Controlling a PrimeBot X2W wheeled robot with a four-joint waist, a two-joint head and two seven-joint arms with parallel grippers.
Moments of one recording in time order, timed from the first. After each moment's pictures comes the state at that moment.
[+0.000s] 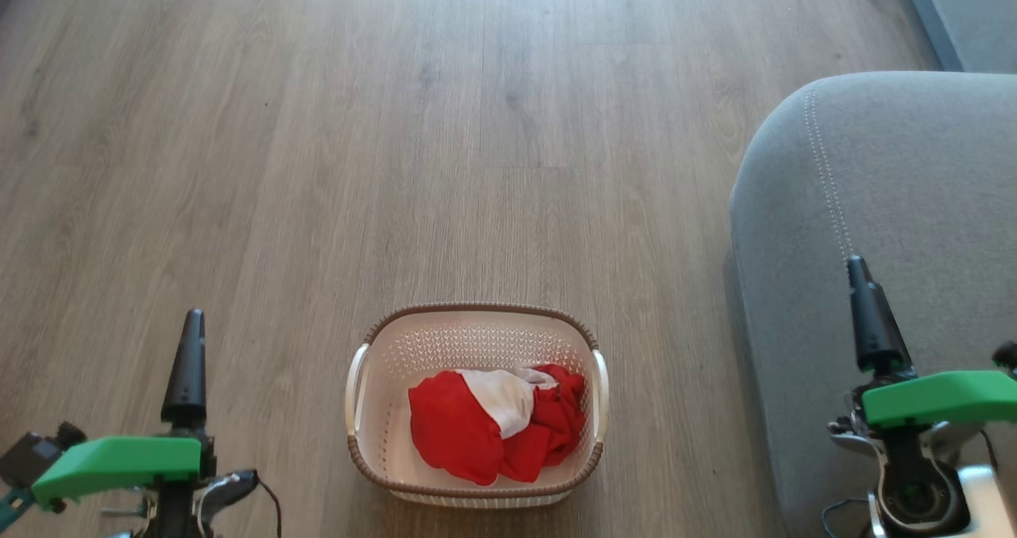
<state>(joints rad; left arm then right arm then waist) -0.03 0.03 0.13 0.21 -1.33 -0.12 -0.02 -0.05 -0.05 -0.12 0.16 1.06 0.13 -0.02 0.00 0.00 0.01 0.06</state>
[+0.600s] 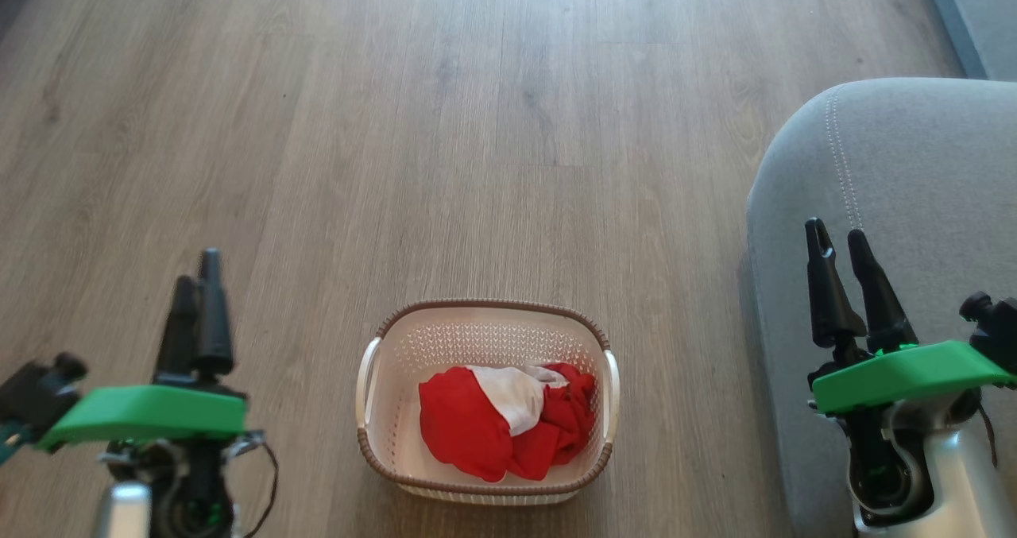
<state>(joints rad) -0.04 0.03 0.08 0.00 -0.95 -0.01 -0.07 -0.08 -0.05 -0.04 0.05 0.70 0.13 -0.07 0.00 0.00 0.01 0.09</state>
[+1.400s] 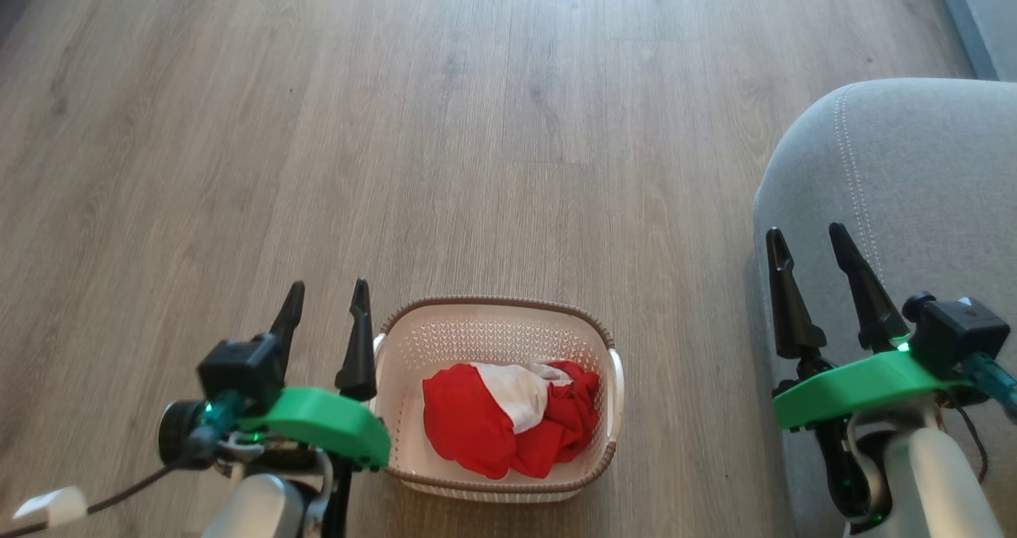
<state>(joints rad) -0.07 0.14 -0.32 0.02 -0.42 0.27 -0.14 -0.08 -0.05 0.00 0.05 0.31 0.13 -0.14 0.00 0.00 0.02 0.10</state>
